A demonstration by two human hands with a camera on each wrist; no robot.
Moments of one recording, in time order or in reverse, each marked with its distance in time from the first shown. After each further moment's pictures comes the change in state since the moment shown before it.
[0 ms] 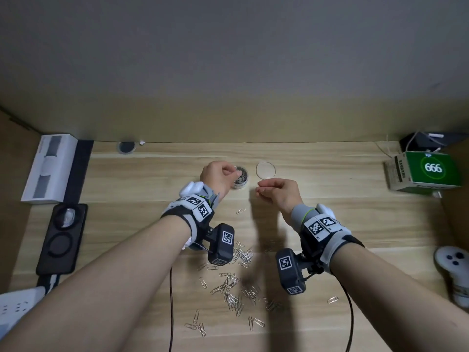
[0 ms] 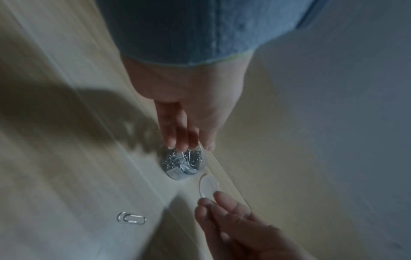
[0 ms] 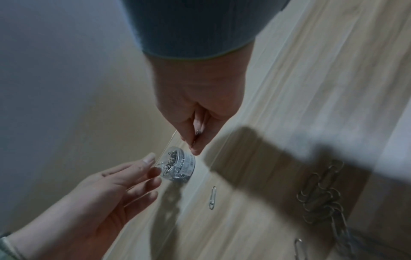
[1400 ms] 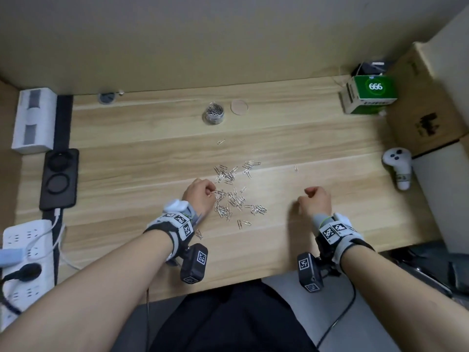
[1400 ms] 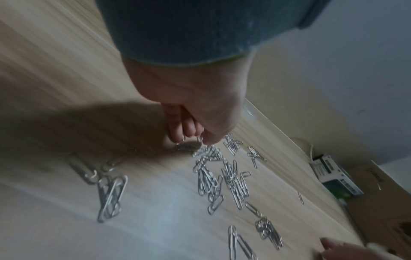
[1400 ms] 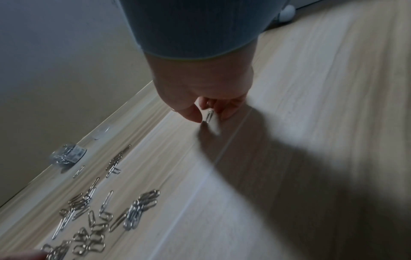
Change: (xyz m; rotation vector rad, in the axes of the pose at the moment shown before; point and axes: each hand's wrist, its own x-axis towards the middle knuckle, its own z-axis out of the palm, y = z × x) left_hand -0.203 -0.115 0.008 0.387 -0.181 0.144; right_hand -0.158 0.177 -0.139 -0.556 0.571 0.057
